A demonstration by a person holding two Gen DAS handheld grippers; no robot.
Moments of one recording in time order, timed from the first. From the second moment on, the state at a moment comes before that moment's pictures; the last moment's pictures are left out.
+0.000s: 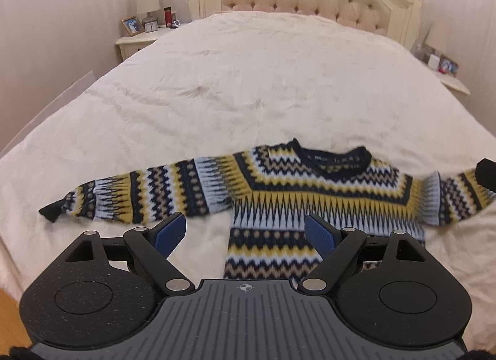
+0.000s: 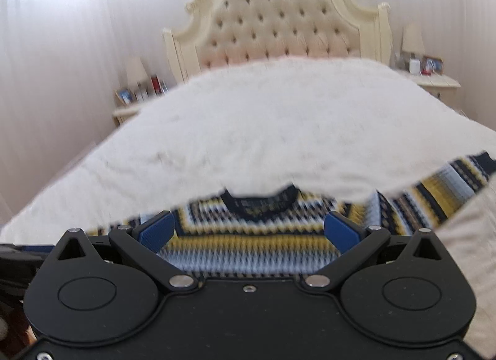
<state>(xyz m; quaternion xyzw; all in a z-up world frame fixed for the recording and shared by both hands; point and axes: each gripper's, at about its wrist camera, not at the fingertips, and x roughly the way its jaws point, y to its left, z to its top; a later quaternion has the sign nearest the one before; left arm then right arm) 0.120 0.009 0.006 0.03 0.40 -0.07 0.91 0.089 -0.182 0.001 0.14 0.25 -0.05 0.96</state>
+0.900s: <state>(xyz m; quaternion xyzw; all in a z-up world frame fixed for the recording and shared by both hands) 0.247 0.241 -0.098 -0.16 0.42 0.05 0.89 0.204 -0.130 -0.034 0.14 0.31 0.03 0.94</state>
